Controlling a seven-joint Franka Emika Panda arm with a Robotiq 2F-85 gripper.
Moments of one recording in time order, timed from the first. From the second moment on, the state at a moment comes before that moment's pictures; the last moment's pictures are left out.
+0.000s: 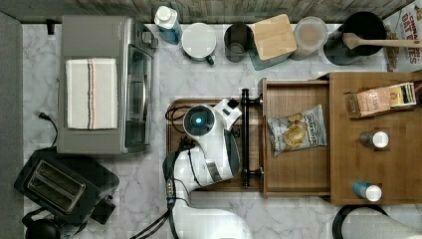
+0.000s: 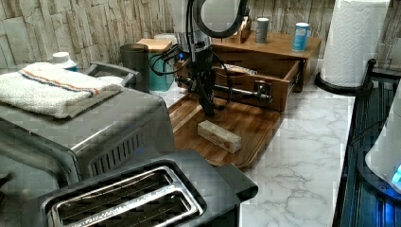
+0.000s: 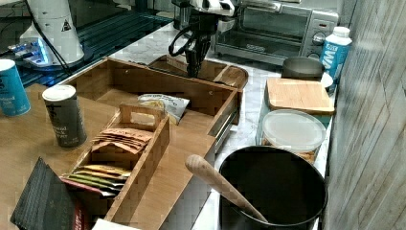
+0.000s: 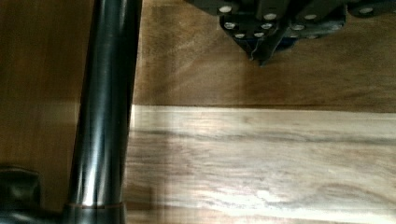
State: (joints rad) arm 0.03 0.25 0.04 -2.33 -0.28 0.89 -0.52
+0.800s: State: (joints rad) arm 0.01 0.22 -0.03 -2.33 -0.29 0.92 -0.76
